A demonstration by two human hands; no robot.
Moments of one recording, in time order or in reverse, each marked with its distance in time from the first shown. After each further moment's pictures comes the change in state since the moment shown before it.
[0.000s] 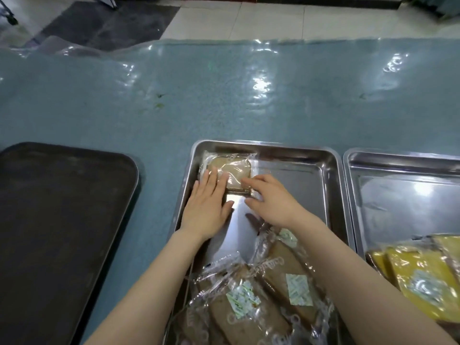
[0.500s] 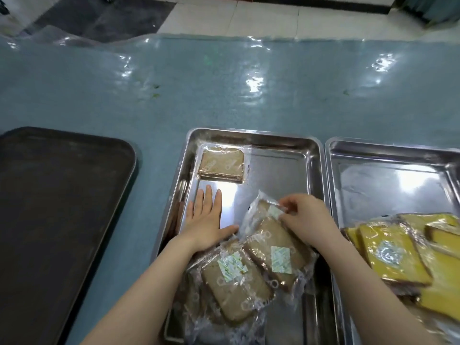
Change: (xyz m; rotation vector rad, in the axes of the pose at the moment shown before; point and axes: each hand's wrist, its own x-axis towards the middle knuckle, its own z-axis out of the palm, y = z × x) left_hand -0.058 0.011 0.031 -0.070 -0.410 -0.086; right_hand -0.104 0.020 -0.026 -0.059 0.164 0.276
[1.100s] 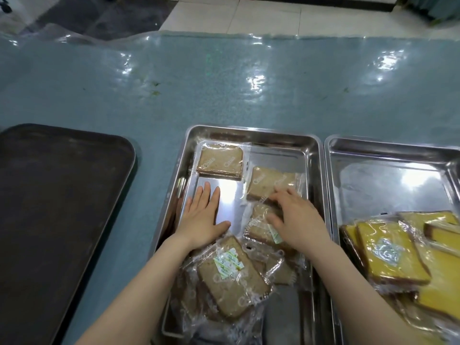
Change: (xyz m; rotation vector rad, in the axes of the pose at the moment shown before) left_hand -0.001 -0.006 0.002 -0.037 0.116 0.045; right_hand 0.001 0.011 0.027 -0.235 0.016 -0.211
